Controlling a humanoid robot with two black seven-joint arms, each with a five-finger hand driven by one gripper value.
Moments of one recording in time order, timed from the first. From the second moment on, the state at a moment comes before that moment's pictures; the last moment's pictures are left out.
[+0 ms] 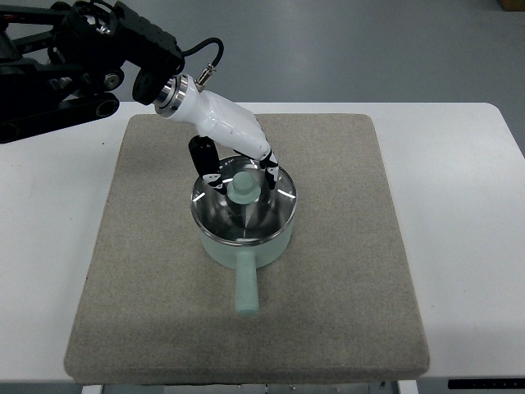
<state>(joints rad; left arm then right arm) -1.66 0.52 0.21 -1.27 1.54 -0.41 -0.52 0.04 0.00 -0.05 0.16 0.03 -0.02 0.13</state>
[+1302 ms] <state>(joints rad) -1.65 0.52 0.22 -1.27 1.55 -0.36 -0.52 0.04 0.00 -0.05 0.16 0.03 -0.02 0.13</state>
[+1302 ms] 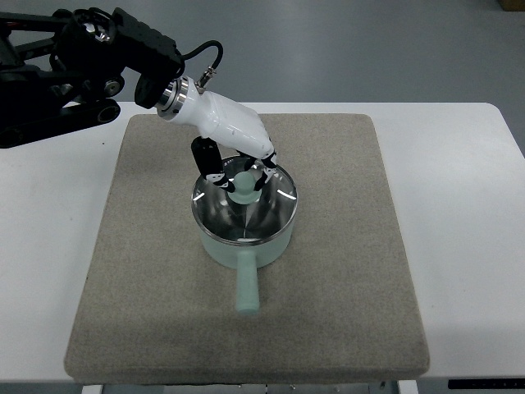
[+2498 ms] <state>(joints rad) -1.66 0.56 0.15 -1.21 1.55 -0.37 -0.52 0.04 0.00 -0.05 0.16 0.03 -0.02 0.13</state>
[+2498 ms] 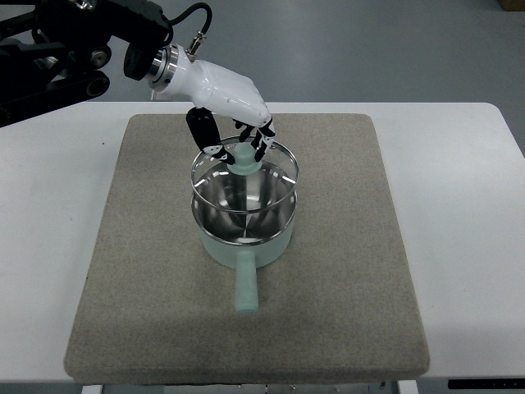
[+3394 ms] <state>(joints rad) -1.58 0.90 0.22 -1.18 1.56 -0.38 -0.56 0.04 0.00 -0.05 0.16 0.03 -0.02 0.13</state>
